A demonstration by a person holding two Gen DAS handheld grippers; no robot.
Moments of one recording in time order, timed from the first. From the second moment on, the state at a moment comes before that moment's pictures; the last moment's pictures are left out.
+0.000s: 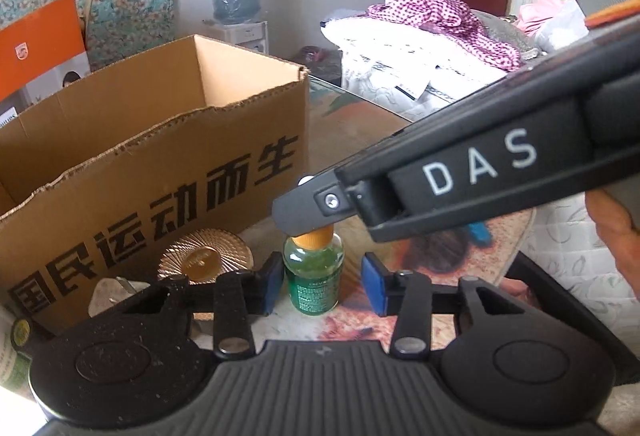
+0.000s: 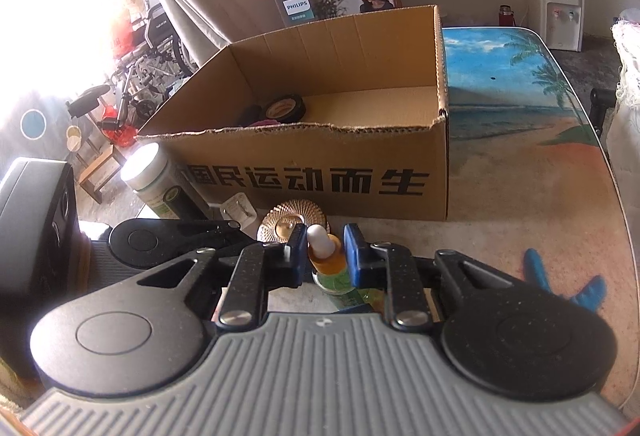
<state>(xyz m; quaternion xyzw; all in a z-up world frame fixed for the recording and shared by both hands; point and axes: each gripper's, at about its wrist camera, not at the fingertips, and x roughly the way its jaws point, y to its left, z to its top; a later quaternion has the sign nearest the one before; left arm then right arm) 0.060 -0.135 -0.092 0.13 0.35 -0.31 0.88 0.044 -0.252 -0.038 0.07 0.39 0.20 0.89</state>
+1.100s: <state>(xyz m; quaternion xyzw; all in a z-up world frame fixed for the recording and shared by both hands) 0.086 -0.109 -0.004 0.10 0.31 -0.27 0.91 0.059 -0.236 0.057 0.04 0.34 0.25 0.90</state>
